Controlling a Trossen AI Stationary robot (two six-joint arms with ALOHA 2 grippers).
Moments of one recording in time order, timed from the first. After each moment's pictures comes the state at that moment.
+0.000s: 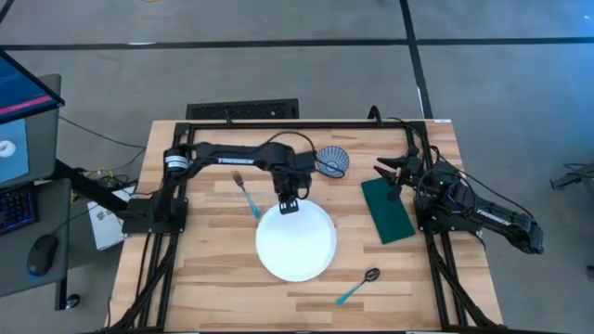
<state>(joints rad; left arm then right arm) 0.19 2.05 1.64 -1.00 0.28 0.01 -0.48 0.04 0.02 0.00 -0.05 -0.03</state>
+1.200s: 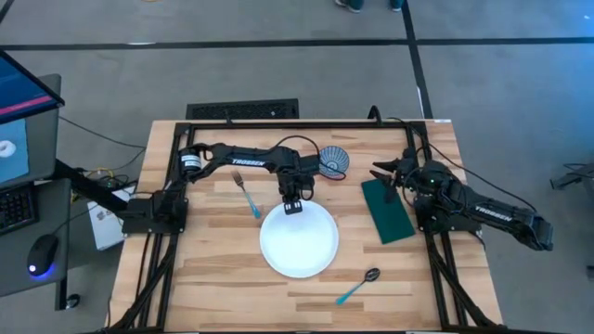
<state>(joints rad) 0.23 2.18 1.64 -0.92 0.26 0.03 -0.48 0.20 0.02 0.00 -0.05 -0.03</state>
